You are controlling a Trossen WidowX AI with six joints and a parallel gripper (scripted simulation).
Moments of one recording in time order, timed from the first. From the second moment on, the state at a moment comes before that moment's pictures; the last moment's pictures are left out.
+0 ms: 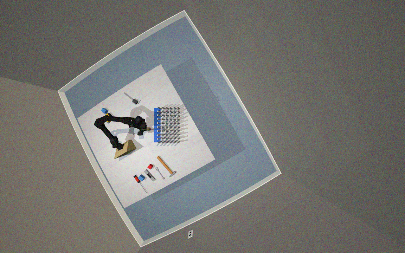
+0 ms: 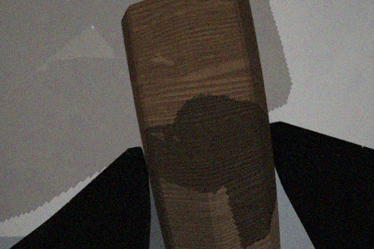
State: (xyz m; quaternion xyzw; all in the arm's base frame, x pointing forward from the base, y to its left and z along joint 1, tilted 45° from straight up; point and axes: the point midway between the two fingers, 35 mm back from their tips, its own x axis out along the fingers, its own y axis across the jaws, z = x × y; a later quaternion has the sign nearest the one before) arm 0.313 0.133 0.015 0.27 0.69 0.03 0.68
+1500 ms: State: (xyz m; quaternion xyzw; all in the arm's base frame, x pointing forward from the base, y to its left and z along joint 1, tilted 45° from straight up) arm 0.287 0.139 0.025 0.27 0.69 0.03 0.67
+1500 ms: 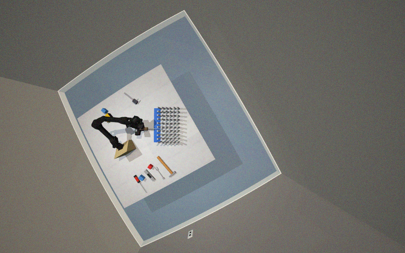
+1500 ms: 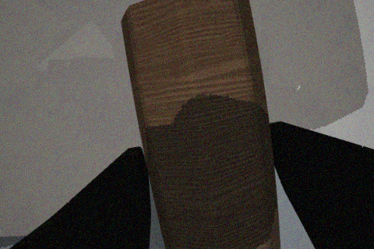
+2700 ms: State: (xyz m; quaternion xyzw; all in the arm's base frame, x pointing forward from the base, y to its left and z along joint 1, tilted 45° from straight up) arm 0.266 0.144 0.032 0.27 0.69 0.03 0.67
